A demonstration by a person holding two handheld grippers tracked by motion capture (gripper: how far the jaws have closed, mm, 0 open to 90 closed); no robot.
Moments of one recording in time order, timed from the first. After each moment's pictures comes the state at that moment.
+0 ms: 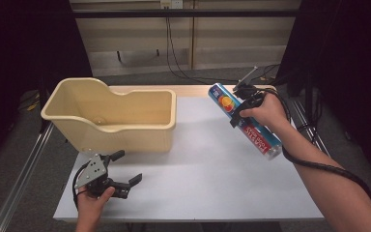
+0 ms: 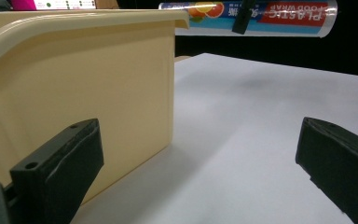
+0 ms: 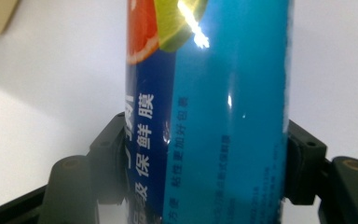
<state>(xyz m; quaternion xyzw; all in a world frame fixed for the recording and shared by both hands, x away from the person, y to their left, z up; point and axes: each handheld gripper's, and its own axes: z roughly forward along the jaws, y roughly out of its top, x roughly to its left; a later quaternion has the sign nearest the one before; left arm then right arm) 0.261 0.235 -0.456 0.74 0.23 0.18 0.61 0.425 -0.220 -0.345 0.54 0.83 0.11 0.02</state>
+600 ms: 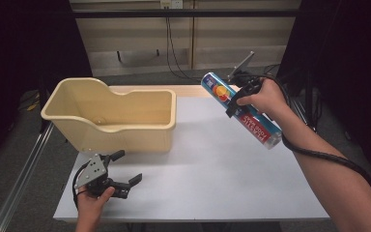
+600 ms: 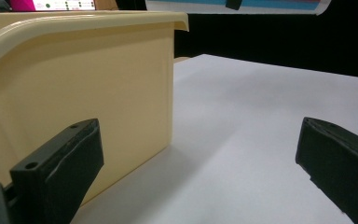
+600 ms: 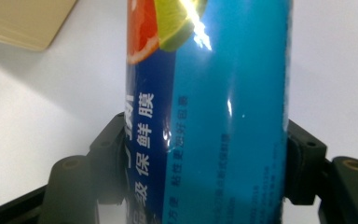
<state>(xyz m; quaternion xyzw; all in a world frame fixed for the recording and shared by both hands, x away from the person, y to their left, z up) 0.261 0.235 -0.456 0.74 0.23 0.18 0.61 0.433 -0.204 -0.305 0.51 0.85 0.12 0.03</state>
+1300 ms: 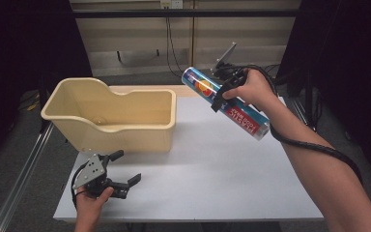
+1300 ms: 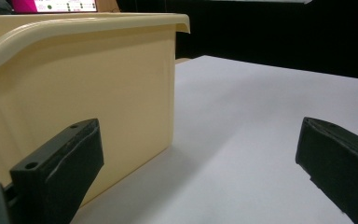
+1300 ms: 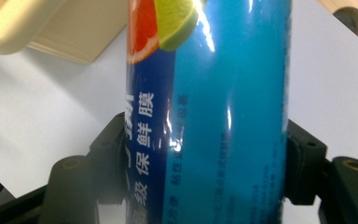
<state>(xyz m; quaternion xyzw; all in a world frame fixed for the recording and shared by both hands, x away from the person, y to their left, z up) 0.260 0.237 -0.455 0.73 0.23 0.19 0.61 0.443 -0.161 -0.284 0.44 0.88 0.14 0.02</state>
